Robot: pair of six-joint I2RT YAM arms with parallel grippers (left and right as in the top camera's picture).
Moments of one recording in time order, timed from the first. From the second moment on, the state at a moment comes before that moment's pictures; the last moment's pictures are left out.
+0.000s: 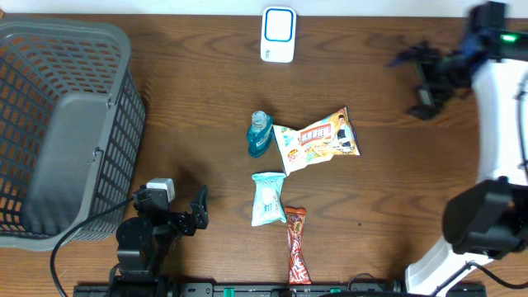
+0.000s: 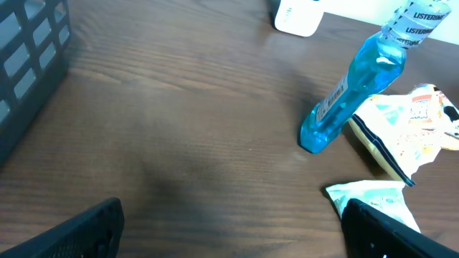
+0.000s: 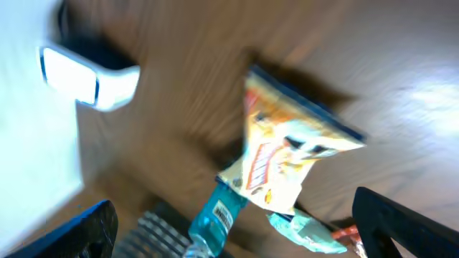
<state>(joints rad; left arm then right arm) -0.06 0.13 0.13 -0.43 0.20 -0.22 -0.09 1.89 1.88 -1.26 -0.46 0.94</state>
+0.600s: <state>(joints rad) -0.06 0.13 0.13 -0.43 0.20 -0.22 0.41 2.06 1.86 -1.26 -0.10 1.35</state>
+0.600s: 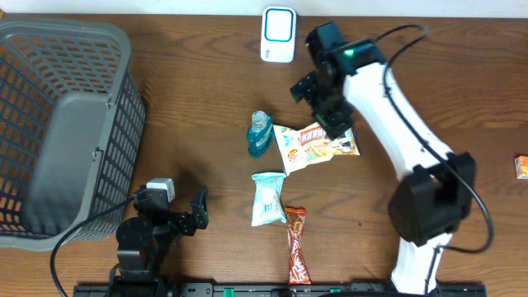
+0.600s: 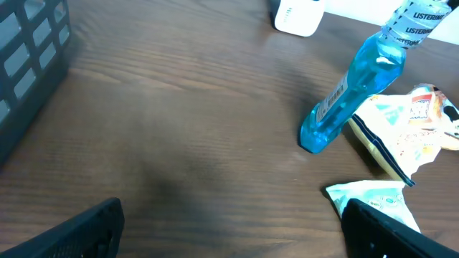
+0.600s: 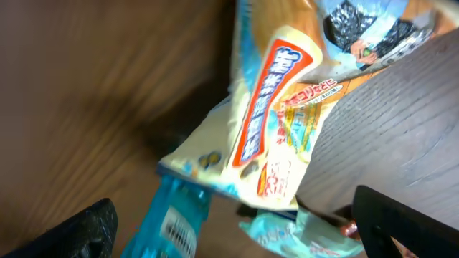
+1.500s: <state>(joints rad) -0.06 0.13 0.13 -0.43 0.20 -0.22 0.26 2.18 1.86 -1.25 -0.19 1.06</state>
